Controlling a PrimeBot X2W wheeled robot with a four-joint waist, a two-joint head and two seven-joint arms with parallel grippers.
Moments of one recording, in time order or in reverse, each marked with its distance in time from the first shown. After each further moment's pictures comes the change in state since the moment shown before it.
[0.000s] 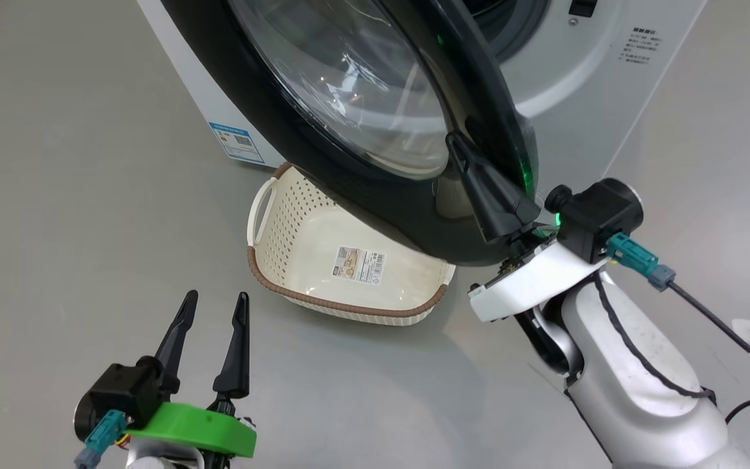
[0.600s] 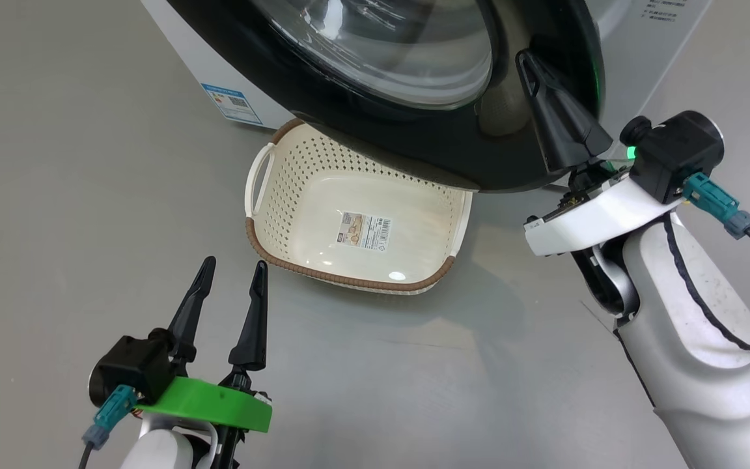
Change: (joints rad) left arm -0.072 -0.006 -0.042 -0.022 -0.016 -0.004 0.000; right arm -0.100 -0.065 -0.107 0.000 -0.036 0.000 0.000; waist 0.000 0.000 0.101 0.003
